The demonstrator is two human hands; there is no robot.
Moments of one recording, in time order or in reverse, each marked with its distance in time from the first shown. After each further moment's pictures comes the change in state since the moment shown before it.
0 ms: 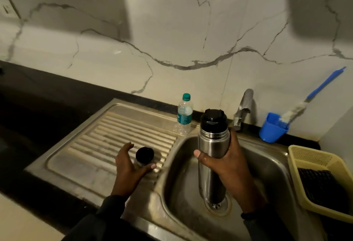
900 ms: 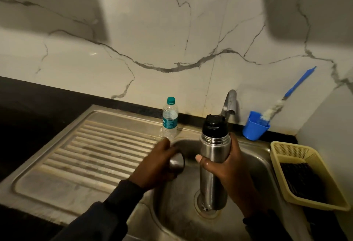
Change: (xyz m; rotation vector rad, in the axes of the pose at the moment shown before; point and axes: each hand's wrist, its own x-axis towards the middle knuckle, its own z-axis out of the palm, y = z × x) left_hand 0.037 0.095 0.049 0.393 -0.527 0.671; right_hand 0.004 0.018 -0.016 -0.121 0.151 0.027
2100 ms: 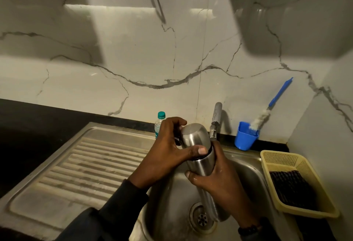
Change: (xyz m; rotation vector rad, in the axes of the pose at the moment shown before) left_hand 0.028 0.124 -0.094 -0.784 0.235 -0.108; right_hand -0.010 -0.030 -0.027 -0.077 -0.115 -0.010
